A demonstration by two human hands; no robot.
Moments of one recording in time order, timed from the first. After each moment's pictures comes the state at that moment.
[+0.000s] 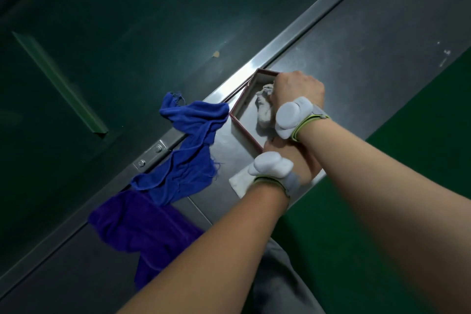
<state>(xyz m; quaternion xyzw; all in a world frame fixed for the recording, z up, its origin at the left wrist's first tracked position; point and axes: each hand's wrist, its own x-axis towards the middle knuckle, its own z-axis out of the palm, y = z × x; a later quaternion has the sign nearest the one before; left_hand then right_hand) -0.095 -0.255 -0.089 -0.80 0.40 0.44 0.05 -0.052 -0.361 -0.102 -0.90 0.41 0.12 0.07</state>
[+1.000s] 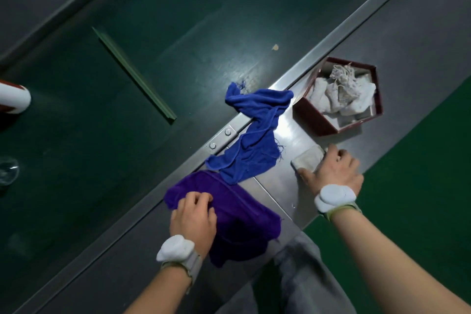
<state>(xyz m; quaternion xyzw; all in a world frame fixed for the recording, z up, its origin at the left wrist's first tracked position) 0.005 0.076 -0.087 -0.92 0.27 0.28 -0.01 -0.131 -0.163 -0.101 -0.77 0.58 0.22 0.11</state>
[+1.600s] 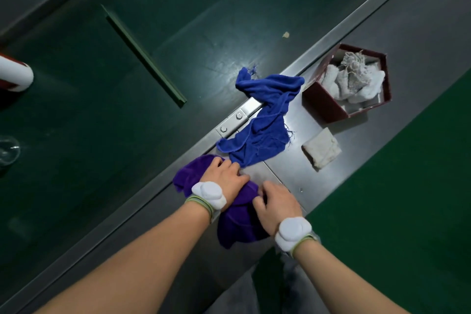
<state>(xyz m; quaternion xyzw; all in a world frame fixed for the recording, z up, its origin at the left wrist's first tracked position) 0.036 0.047 -0.117 -0.71 0.64 0.25 0.14 -0.115 -0.021 -0.099 -0.82 0.41 0.17 0.36</state>
